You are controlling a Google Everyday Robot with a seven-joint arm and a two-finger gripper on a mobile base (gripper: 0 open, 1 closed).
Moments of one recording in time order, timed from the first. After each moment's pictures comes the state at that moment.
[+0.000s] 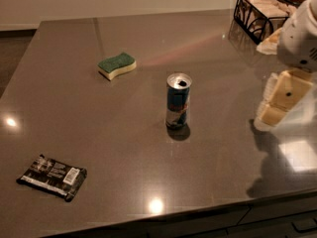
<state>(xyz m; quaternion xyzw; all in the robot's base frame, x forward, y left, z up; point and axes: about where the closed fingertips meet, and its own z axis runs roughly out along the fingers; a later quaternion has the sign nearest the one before) 0.450 -0.194 0.971 -0.60 0.78 0.00 0.18</state>
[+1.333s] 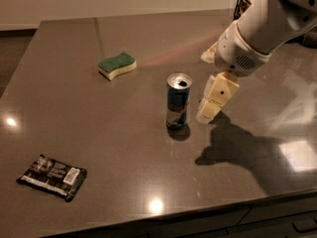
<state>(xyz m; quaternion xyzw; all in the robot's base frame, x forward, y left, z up) 0.506 -0.102 0.922 -0.63 0.74 0.10 0.22</state>
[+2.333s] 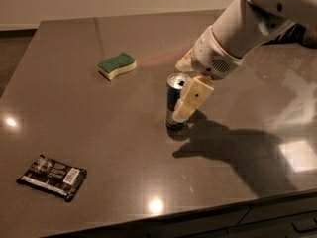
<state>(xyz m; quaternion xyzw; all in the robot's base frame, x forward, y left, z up) 0.506 -0.054 0.912 -0.65 0.71 0.15 0.23</state>
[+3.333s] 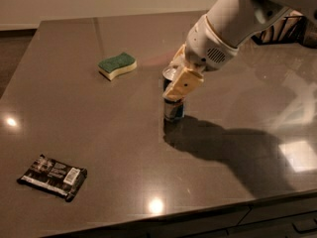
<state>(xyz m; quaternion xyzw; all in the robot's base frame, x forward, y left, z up) 0.507 -0.039 0.932 -0.66 0.69 0.17 0.24</state>
